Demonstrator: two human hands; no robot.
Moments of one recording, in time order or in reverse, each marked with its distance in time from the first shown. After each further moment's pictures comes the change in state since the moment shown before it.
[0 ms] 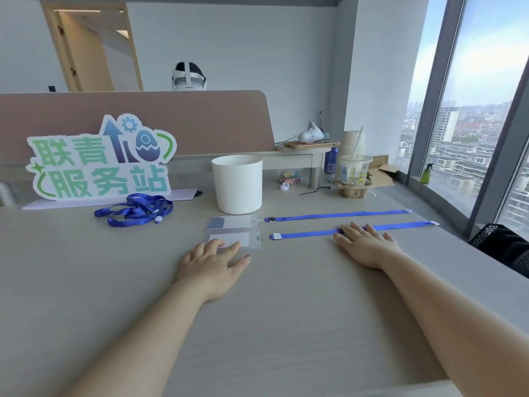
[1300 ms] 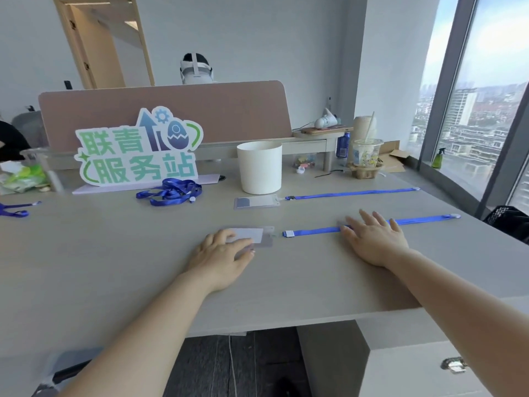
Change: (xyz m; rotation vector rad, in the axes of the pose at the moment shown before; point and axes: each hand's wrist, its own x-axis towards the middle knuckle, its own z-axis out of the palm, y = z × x) left_hand -0.079 -0.043 -0.010 -0.095 0.064 0.114; right_hand -0.093 -0.041 0.014 -0.060 0.125 -0.043
